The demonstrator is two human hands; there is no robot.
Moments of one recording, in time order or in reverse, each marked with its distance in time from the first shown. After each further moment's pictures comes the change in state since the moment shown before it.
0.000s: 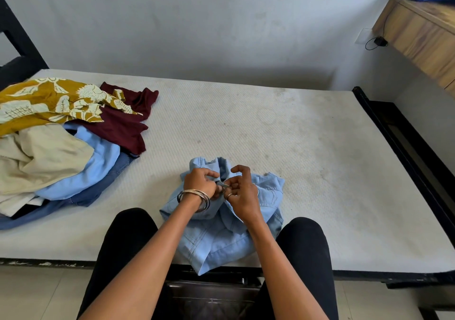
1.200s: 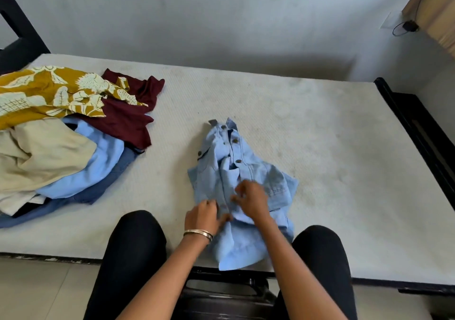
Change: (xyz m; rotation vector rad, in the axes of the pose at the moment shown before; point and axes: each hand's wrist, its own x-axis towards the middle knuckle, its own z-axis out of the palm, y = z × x) left_hand 0.016 -0.098 0.034 0.812 -0.070 0.145; right_hand 0.051 0.045 0.019 -0.535 -0.217 0.232
